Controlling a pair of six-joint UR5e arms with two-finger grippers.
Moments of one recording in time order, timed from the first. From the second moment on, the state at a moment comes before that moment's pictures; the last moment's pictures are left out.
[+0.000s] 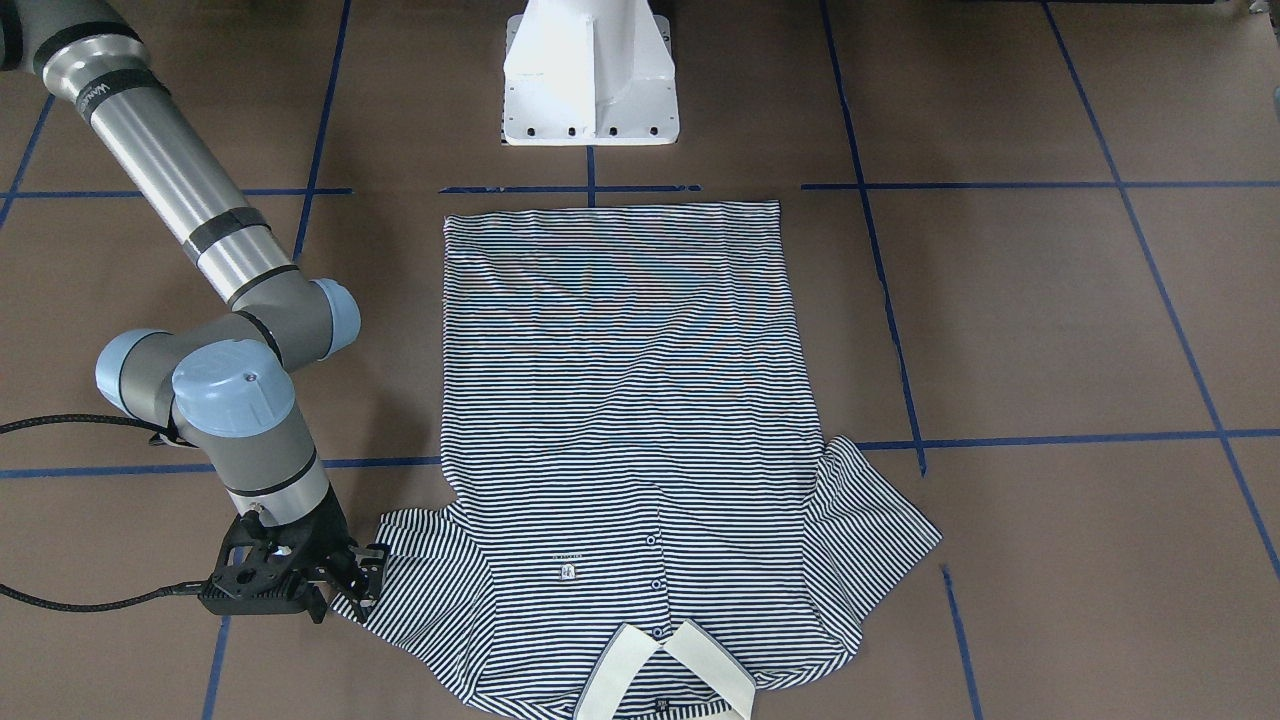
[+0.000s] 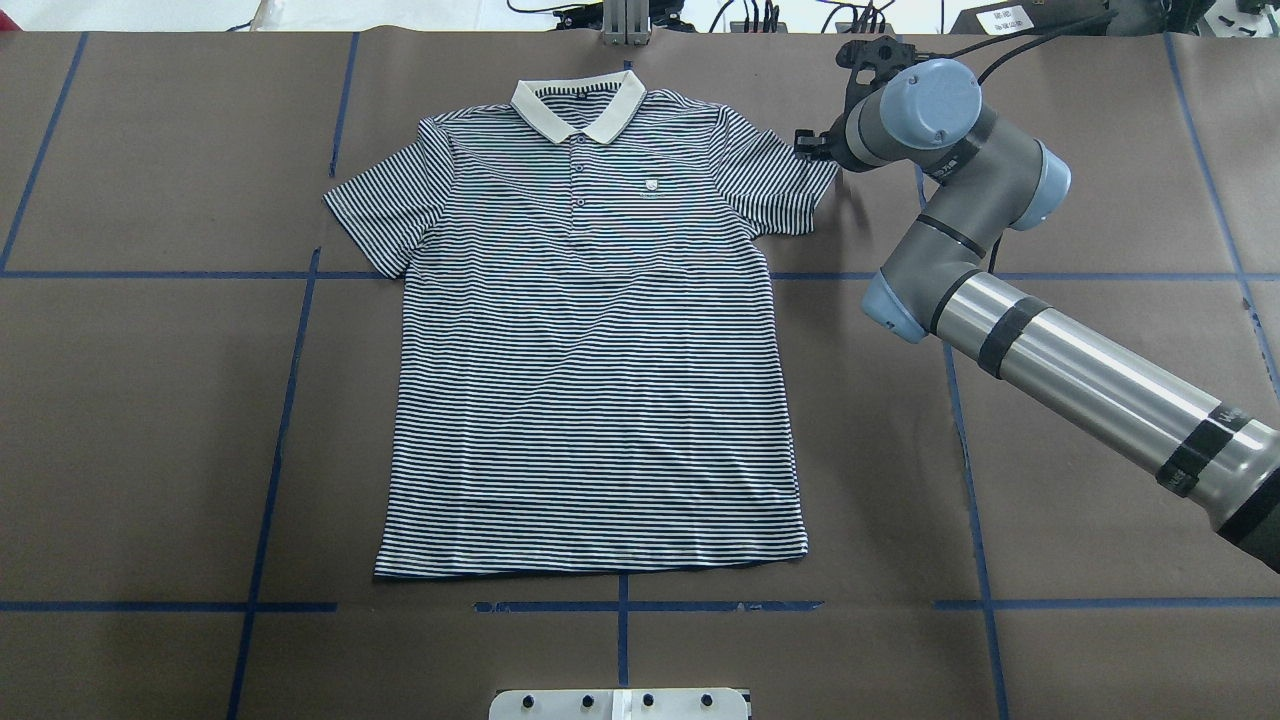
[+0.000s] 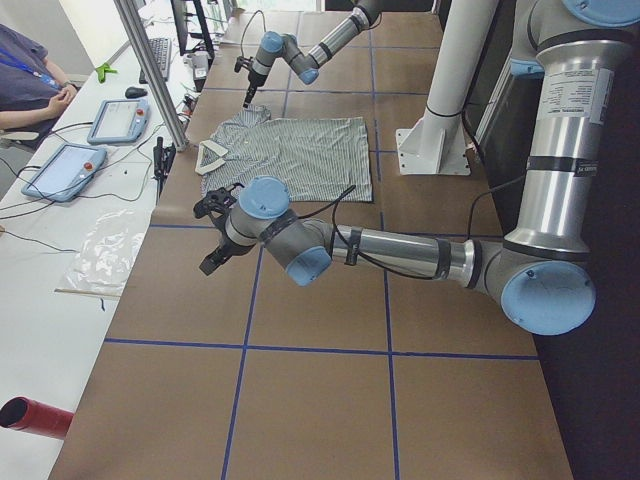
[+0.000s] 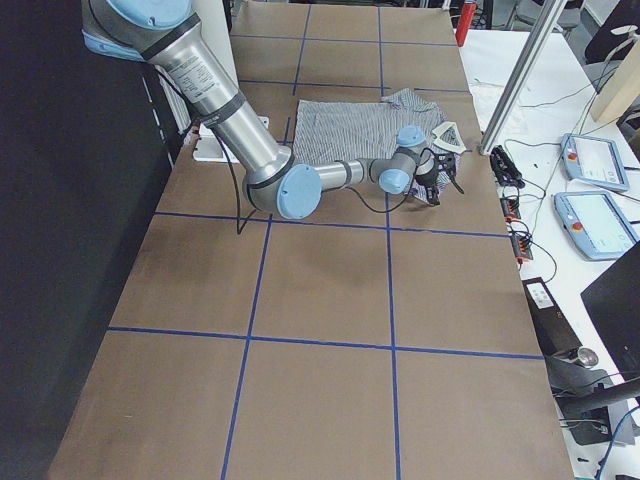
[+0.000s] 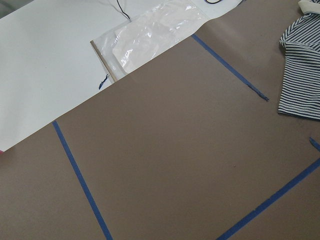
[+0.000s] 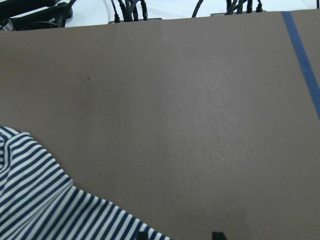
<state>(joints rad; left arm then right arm) -1.46 -1.65 -1.60 -2.29 -2.29 -0.03 0.84 -0.82 0.93 -0.77 1.72 1.07</state>
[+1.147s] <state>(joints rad) -1.46 -1.64 -1.60 -2.29 -2.29 -0.03 0.83 -0.82 0.97 -0.81 1.72 1.07</state>
